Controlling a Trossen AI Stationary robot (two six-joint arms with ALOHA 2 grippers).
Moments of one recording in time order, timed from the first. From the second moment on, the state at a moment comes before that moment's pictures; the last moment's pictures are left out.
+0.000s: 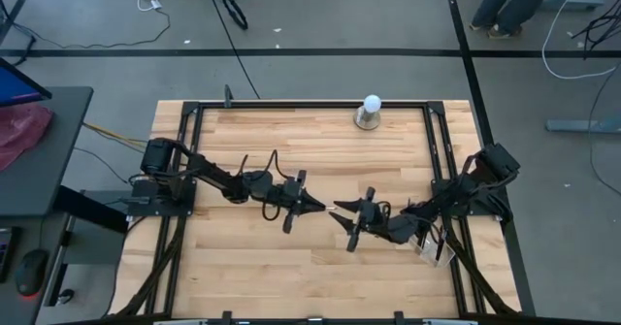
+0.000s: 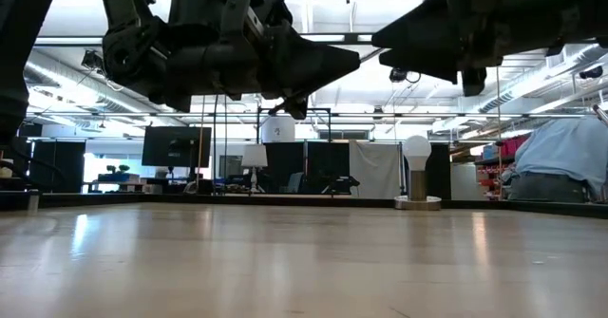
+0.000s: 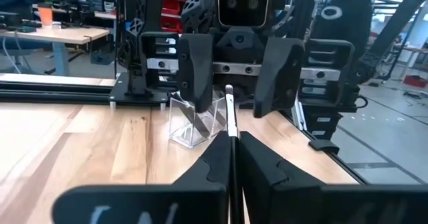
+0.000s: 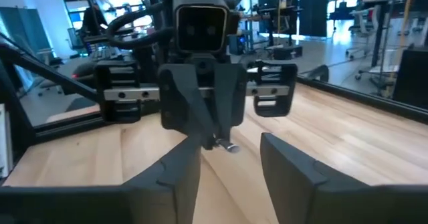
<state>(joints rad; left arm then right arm) -0.09 1.85 0.67 1.21 0.15 -0.15 0.54 1.71 0.57 1.08 0.91 0.17</state>
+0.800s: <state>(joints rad) -0.09 1.85 0.67 1.21 0.16 -0.15 0.59 1.62 0.57 0.97 0.89 0.19</state>
